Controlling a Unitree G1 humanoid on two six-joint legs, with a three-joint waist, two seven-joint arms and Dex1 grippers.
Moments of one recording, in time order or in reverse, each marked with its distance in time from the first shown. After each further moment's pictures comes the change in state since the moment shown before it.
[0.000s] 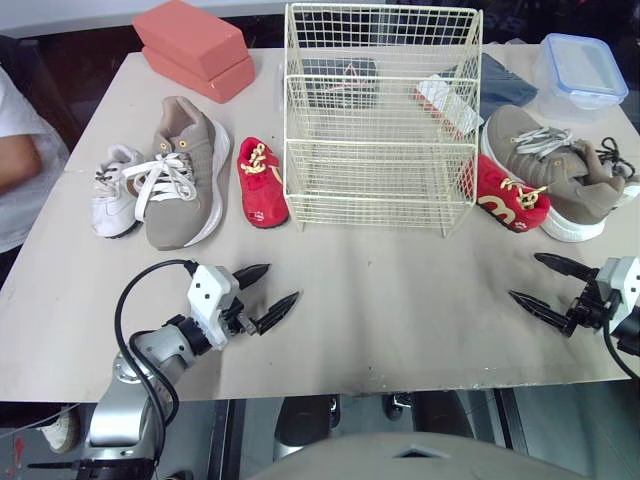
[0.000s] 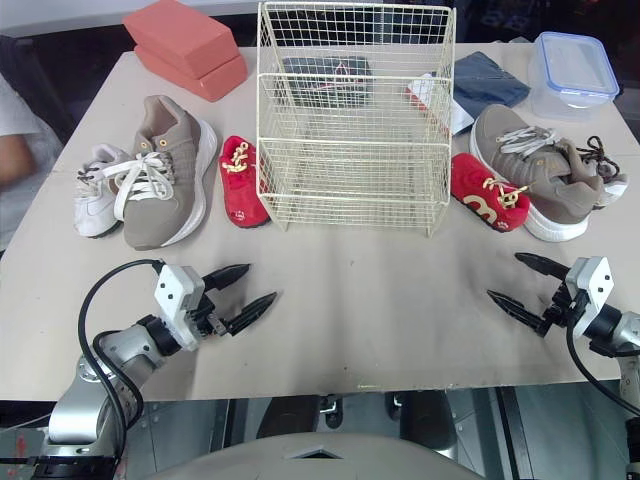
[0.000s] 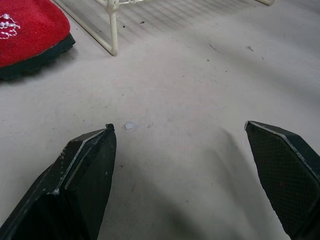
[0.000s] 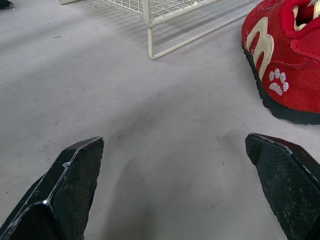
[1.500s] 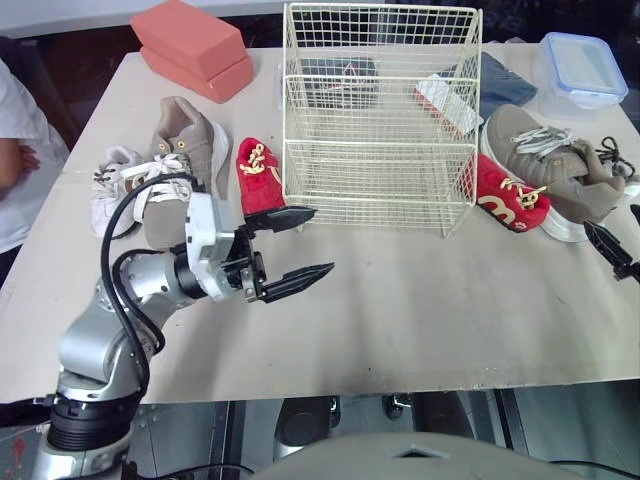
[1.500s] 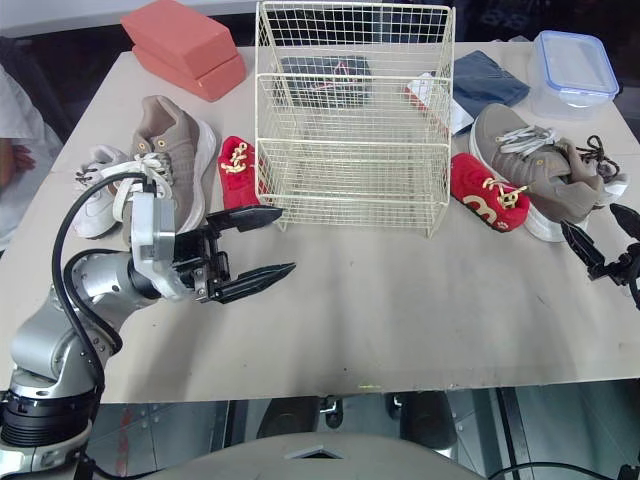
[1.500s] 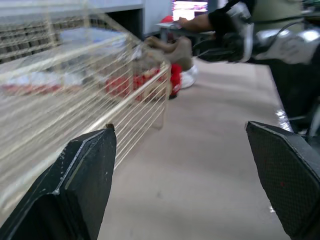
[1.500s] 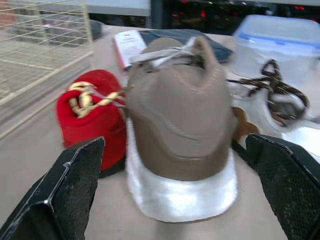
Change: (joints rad) left arm -0.388 0.188 0.011 -0.241 -0.382 0.270 -0.184; right arm -0.155 -0.015 -0.233 0.047 0.085 0.199 -0.371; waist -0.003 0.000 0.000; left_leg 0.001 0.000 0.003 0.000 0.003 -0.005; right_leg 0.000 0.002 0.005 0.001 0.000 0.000
